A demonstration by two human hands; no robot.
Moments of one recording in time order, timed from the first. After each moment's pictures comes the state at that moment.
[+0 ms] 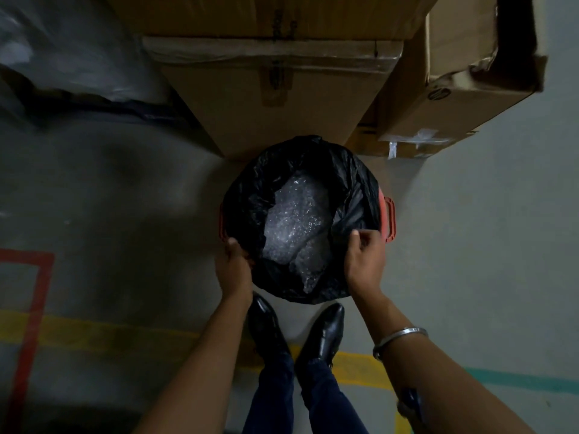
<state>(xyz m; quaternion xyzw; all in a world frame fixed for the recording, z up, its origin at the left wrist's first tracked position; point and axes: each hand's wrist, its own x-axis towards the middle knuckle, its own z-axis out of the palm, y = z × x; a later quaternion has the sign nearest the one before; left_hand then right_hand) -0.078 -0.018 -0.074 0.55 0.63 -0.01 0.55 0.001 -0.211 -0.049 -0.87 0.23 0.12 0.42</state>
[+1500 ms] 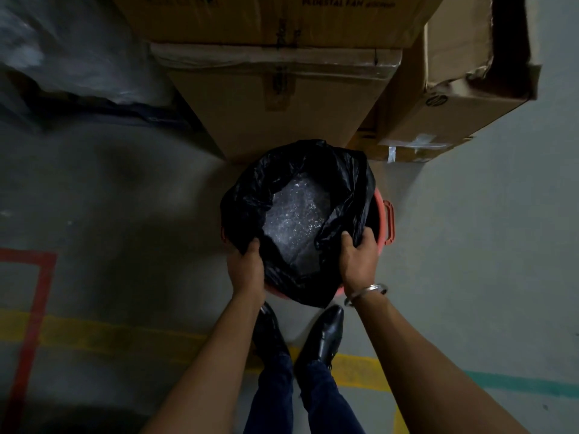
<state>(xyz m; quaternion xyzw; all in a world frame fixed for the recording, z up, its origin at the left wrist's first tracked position) -0.064 -0.035 -0.044 0.49 0.62 -0.01 0.61 0.002 -0.197 -0.034 -0.83 0.22 0.15 0.49</state>
